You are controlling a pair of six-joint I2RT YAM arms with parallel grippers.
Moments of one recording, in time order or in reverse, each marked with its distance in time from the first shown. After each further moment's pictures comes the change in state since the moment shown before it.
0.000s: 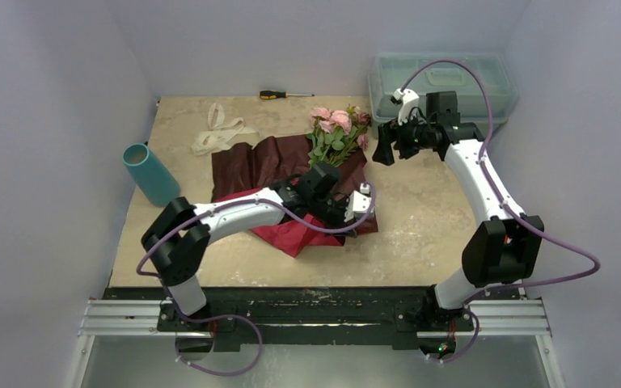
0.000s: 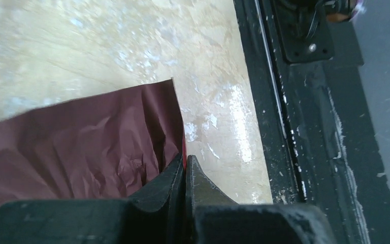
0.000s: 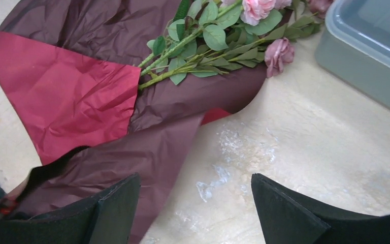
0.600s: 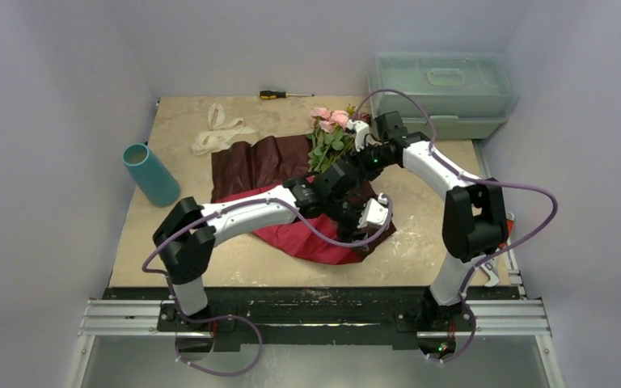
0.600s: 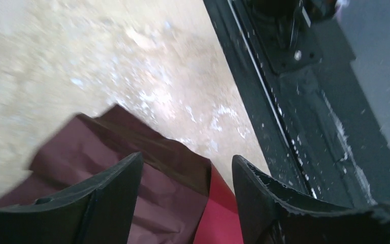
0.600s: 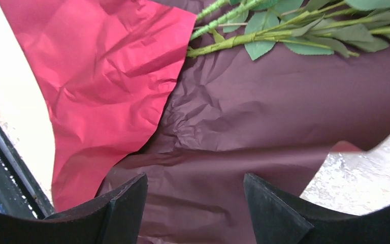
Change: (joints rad) left arm -0.103 0.121 0.156 -0.128 -0.005 0.224; right arm 0.193 0.214 -0.083 0.084 -0.057 -0.003
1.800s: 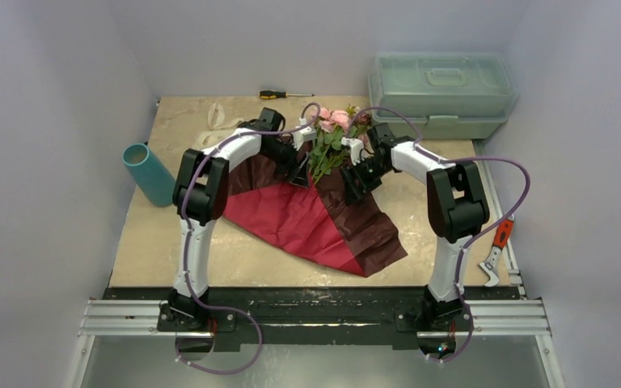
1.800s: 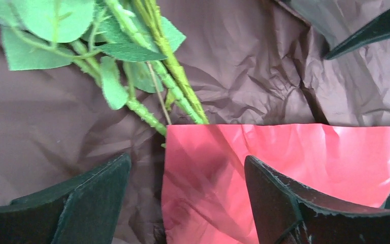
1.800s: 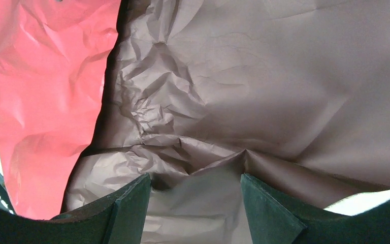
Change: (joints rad) left arm 0.654 0.455 0.397 -0.303 0.090 -0.181; right arm 0.005 0.212 0.020 -0.060 0.038 -0.066
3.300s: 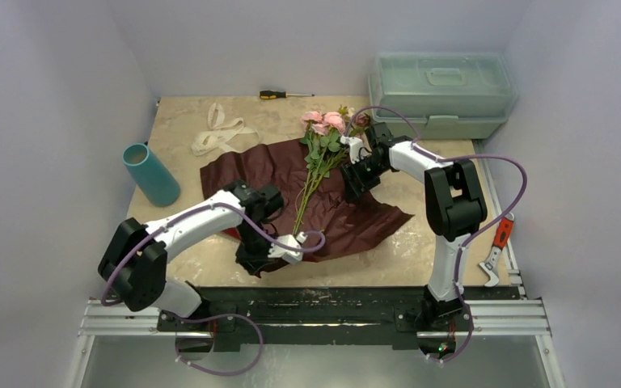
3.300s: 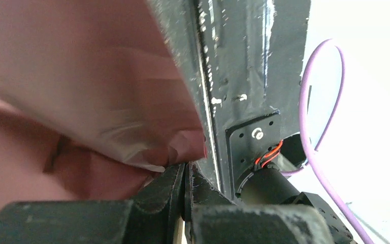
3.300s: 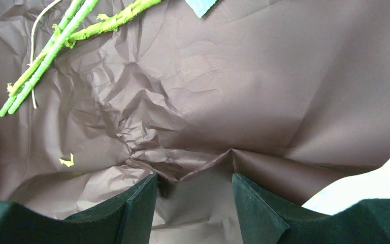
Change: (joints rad) left arm -0.315 -0.800 -0.755 -0.644 -0.339 0.554; right arm 0.003 0.032 0.016 0.033 0.056 0.044
